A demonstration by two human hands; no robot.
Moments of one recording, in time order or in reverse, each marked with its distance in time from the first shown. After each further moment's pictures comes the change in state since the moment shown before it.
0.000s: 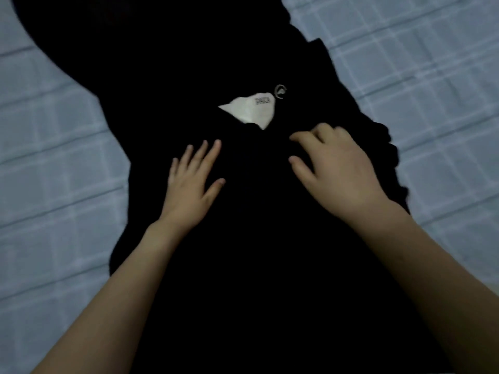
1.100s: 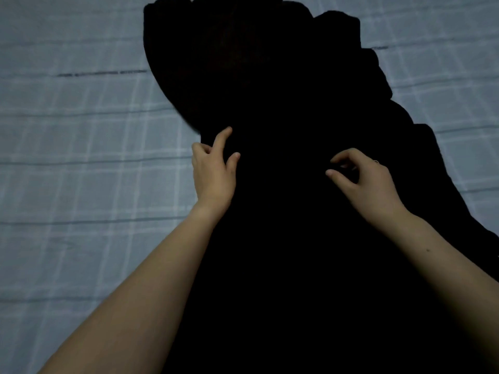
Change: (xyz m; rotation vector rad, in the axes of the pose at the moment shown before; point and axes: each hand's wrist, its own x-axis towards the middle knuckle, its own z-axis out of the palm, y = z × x) left_hand 0.078 -0.070 -0.052 -0.347 0.551 -0.446; right_hand 0.138 -0.019 0.052 0.512 -0.027 -0.086
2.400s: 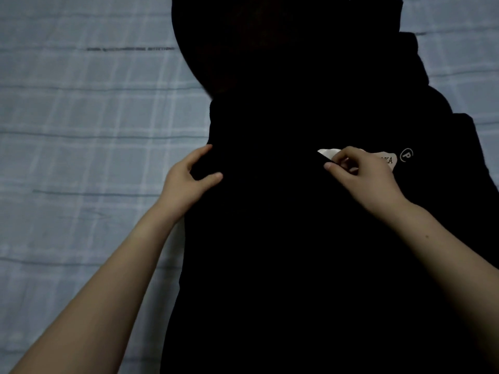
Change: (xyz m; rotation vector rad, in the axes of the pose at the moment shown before) left_hand -0.032 -0.074 -0.094 -0.365 -0.280 -0.211; right_hand -0.003 -0.037 0.043 -0.056 -0.046 0.089
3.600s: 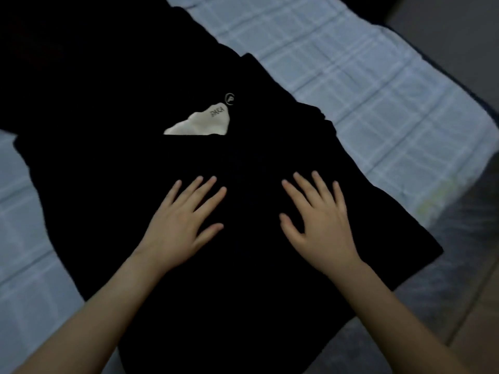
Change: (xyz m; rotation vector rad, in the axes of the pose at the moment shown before) left_hand -0.078 0.032 0.102 1.068 -0.763 1.022; right_hand -0.258 0.010 0.015 -0.493 0.324 0.339
